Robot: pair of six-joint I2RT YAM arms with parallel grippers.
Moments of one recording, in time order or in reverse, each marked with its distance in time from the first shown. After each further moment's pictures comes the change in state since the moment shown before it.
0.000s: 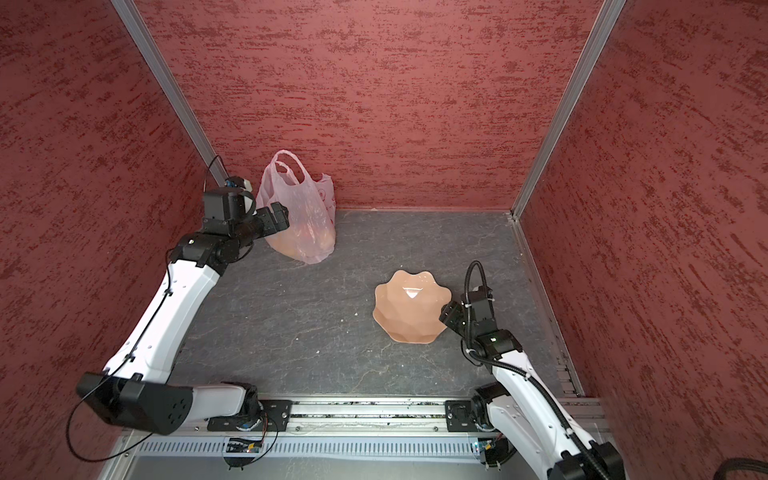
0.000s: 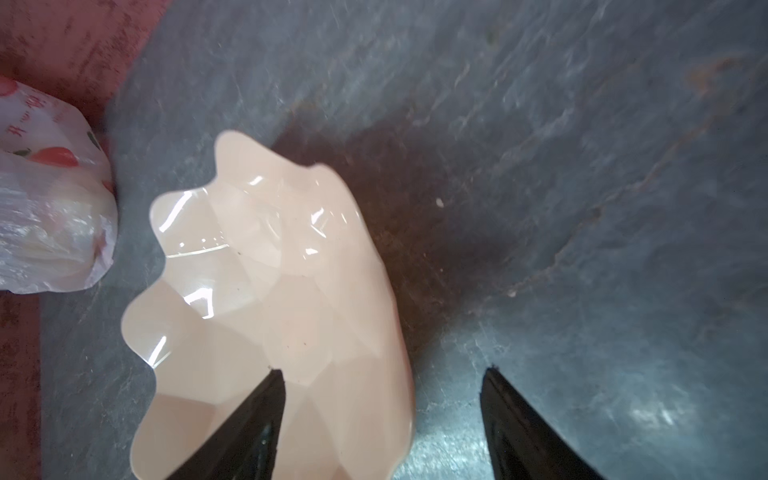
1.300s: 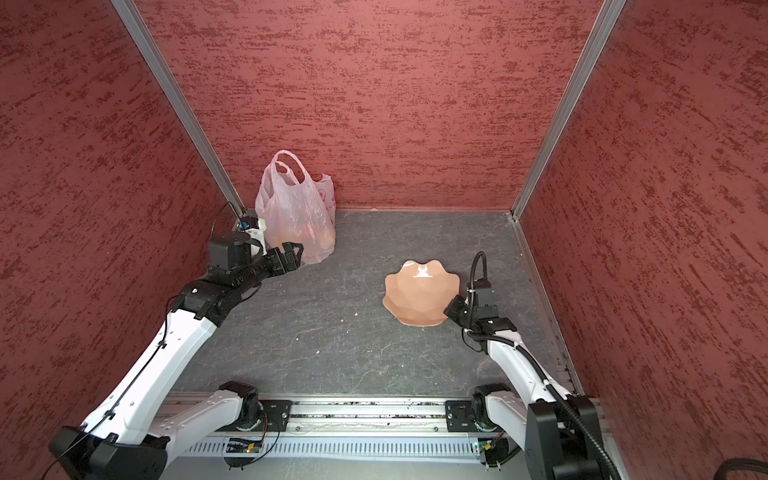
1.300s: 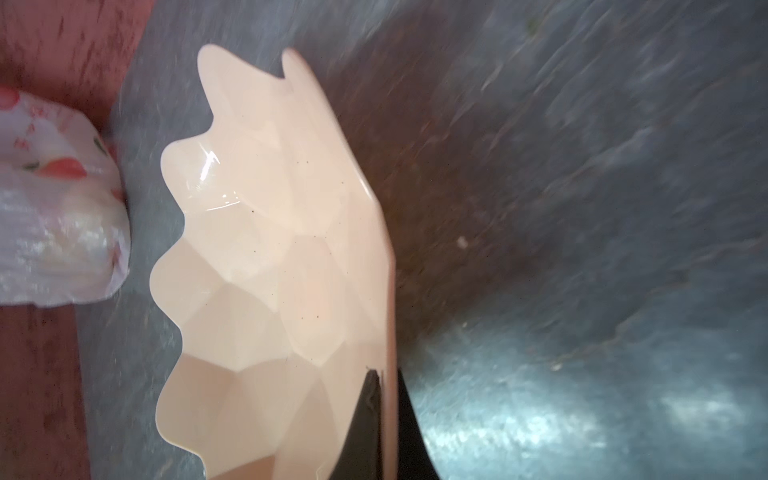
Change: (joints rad) left arm -0.121 -0.351 -0.452 0.122 0.119 -0.080; right arm -0.107 0.239 -0.032 0.216 -0.242 -0.029
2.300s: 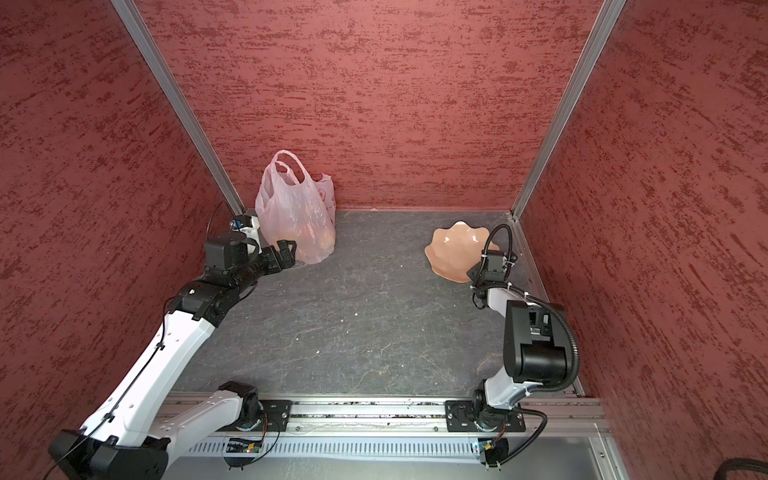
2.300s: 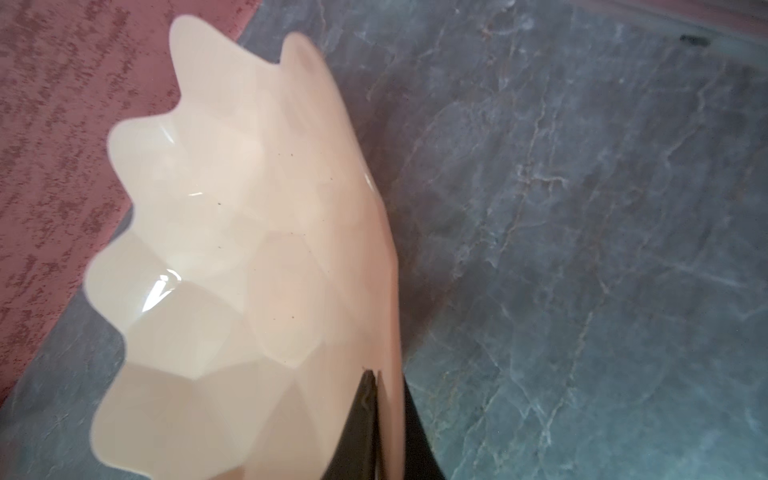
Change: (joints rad) left arm 0.023 -0.014 0.000 0.014 -0.081 0.034; right arm -0.282 0.547 0.308 0.365 0.288 -0.037
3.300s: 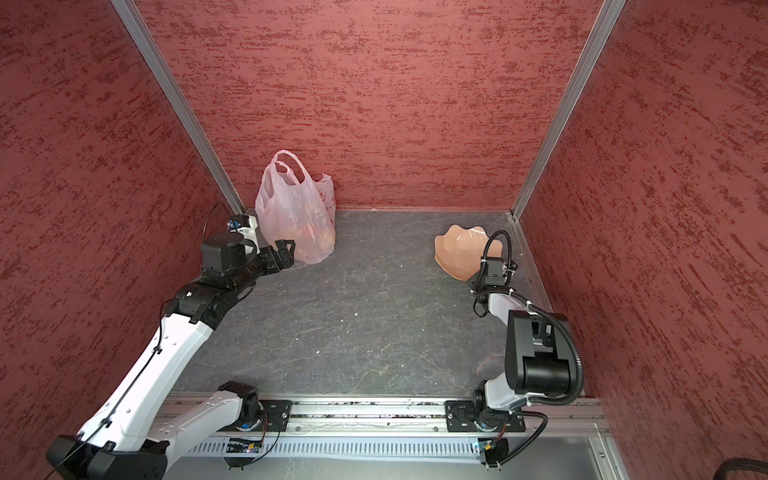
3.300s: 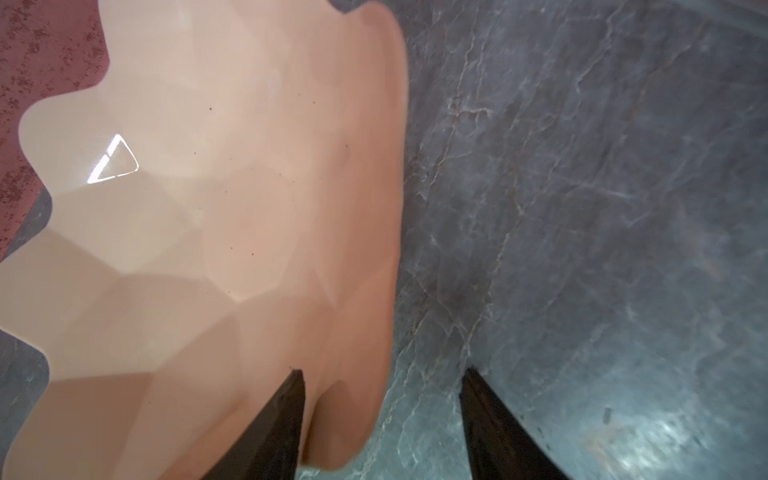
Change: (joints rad) left arm 0.000 -0.017 0.000 0.003 -0.003 0.000; right arm 0.006 -0.041 -0.050 -0.126 0.019 0.024
